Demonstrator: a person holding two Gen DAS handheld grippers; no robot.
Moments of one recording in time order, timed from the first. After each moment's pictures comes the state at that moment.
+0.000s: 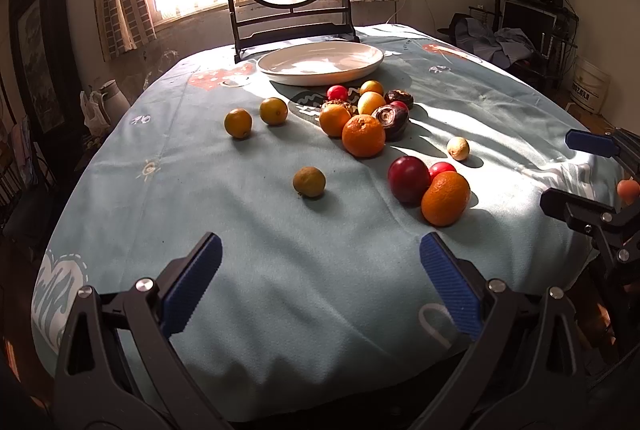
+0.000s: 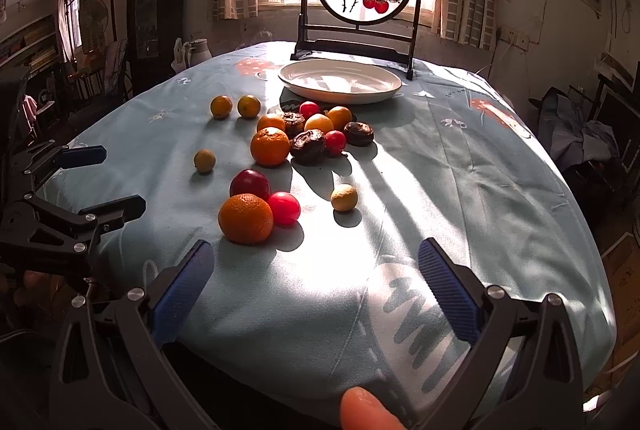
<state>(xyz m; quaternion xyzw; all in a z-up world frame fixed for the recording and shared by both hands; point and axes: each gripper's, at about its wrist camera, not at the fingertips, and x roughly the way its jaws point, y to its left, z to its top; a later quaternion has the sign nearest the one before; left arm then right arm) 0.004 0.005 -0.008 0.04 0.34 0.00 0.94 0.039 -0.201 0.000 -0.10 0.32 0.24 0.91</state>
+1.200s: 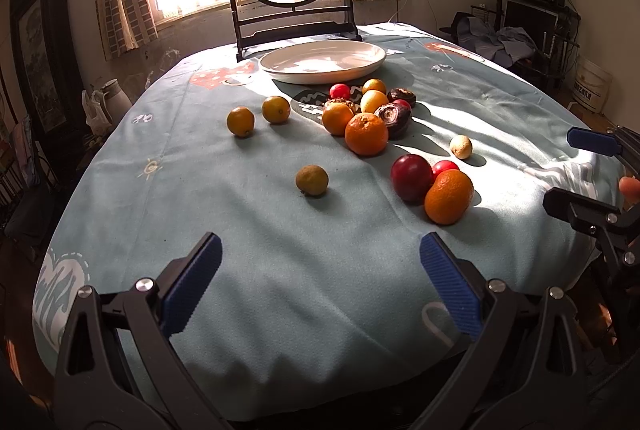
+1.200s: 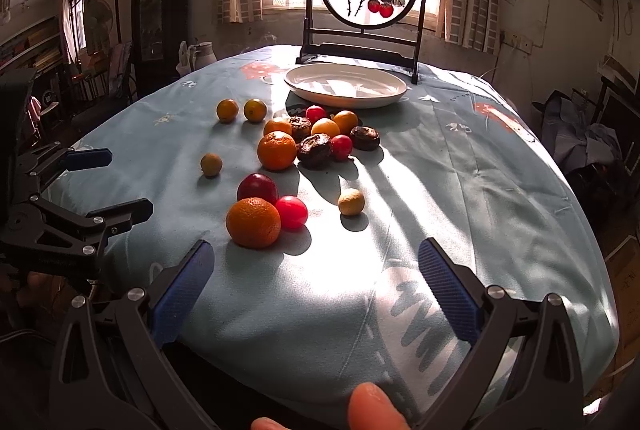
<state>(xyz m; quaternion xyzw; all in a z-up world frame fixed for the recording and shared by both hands) 0.004 0.007 -0.007 0.04 0.34 0.00 0.94 0.039 -0.198 0.002 -0.09 0.32 0.25 0.91</state>
